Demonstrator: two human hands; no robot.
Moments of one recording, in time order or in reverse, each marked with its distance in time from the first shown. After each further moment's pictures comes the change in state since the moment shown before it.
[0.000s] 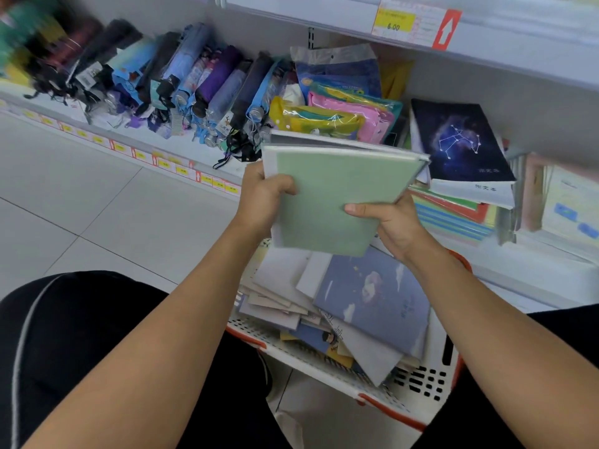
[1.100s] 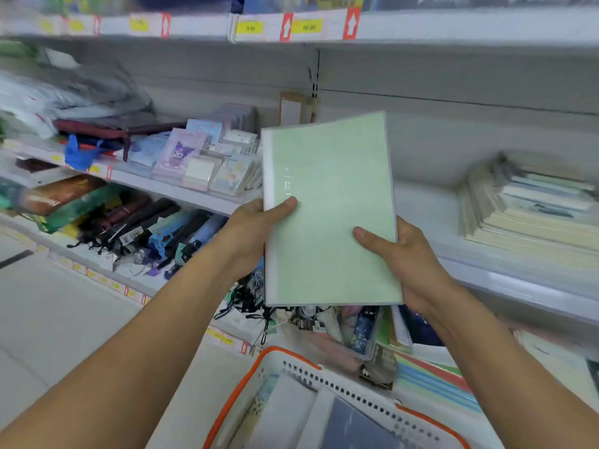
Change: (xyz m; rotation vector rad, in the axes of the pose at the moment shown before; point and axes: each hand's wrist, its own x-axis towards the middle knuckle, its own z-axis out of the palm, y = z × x) left_hand 0.052 0.200 0.004 -0.170 -0.160 0.049; right_hand 0.002 -0.224 0.046 -0.141 -0.050 -0.292
